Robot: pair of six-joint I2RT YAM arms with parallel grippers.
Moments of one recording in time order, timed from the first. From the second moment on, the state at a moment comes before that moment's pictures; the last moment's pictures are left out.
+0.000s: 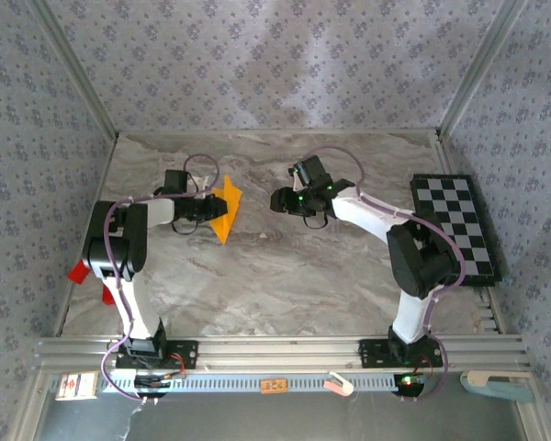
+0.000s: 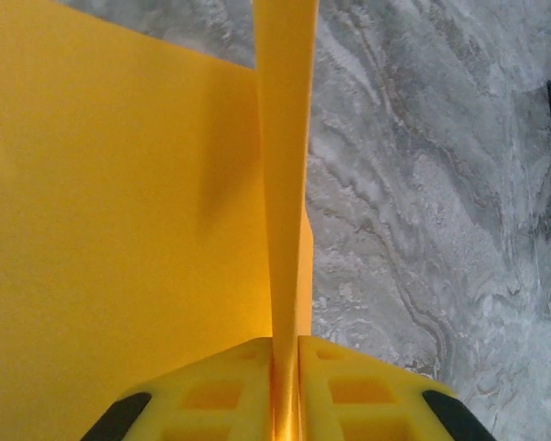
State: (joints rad) left arm -0.13 1.89 1.02 -0.06 0.72 -0.32; right arm 0.56 1.82 1.29 -0.34 -0.27 0.58
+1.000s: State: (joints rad) left arm -0.76 1.96 1.39 -0.57 -0.54 -0.07; right arm 0.29 1.57 0.89 -0.20 -0.25 0.82
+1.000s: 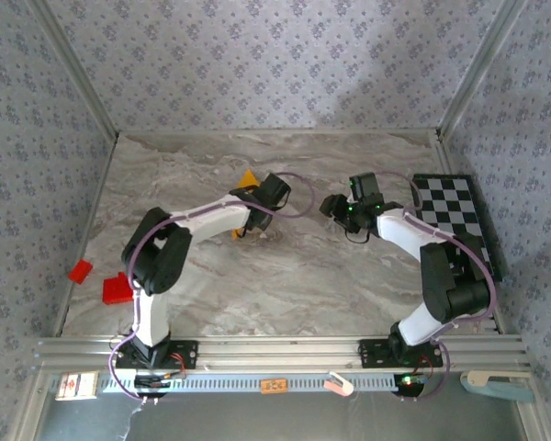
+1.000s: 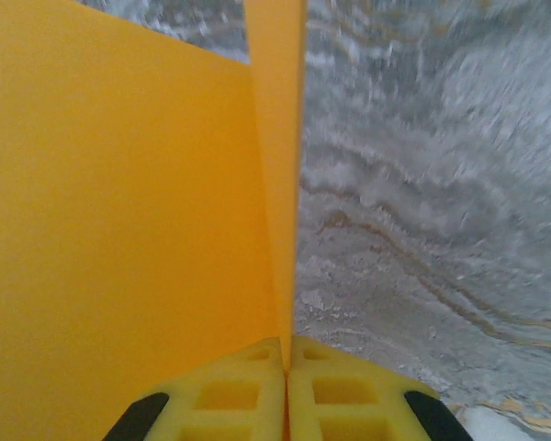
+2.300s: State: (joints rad) left arm -0.79 2.12 1.50 -0.79 -0.56 -0.47; right arm 0.25 1.56 0.87 -0.20 -0.25 0.87
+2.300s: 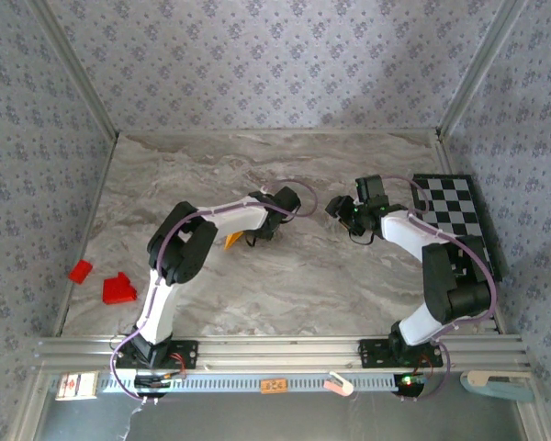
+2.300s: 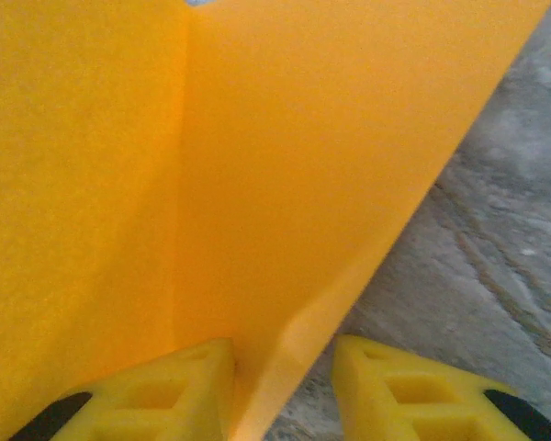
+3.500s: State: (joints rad) left arm -0.58 1.76 1.18 -0.61 -0.02 -0.59; right arm 0.25 1.55 0.85 -0.19 -0.22 0.88
